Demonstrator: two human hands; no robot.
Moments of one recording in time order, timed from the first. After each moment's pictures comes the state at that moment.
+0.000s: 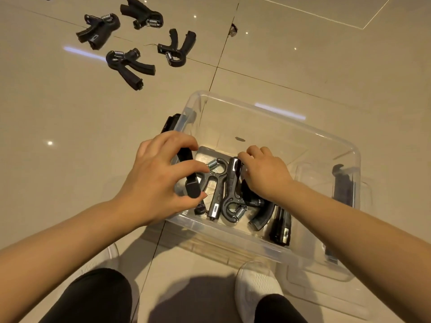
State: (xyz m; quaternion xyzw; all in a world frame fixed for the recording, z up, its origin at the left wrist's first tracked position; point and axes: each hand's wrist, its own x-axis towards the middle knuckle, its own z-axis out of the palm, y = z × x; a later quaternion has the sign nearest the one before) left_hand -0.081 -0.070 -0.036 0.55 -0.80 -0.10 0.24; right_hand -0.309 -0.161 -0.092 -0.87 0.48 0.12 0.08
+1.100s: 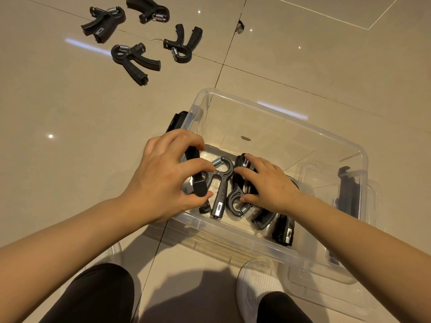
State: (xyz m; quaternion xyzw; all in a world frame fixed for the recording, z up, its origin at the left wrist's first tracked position) left_hand -0.081 -0.069 -0.035 0.55 -0.79 -0.11 0.22; right_hand -0.322 -0.144 -0.093 -0.88 0.42 0.16 0.18
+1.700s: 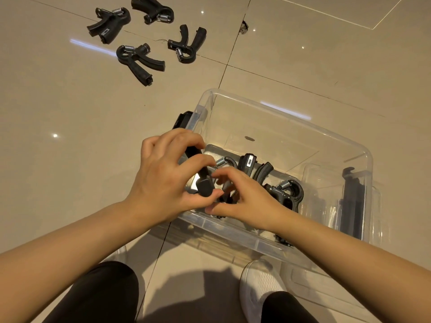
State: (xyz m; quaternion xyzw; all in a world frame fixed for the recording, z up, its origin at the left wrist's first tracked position) left_hand -0.085 -0.063 -0.032 0.57 -0.77 -0.02 0.27; right_hand -0.274 -0.101 -0.055 -0.73 0.44 -0.04 0.51
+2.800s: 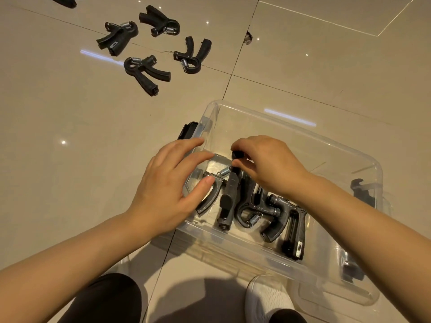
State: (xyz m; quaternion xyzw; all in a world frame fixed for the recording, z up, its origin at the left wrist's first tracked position) left_hand -0.080 -0.067 -0.038 0.62 -0.71 -0.17 0.29; right_hand -0.266 -0.173 -0.023 -0.91 0.38 -0.03 0.14
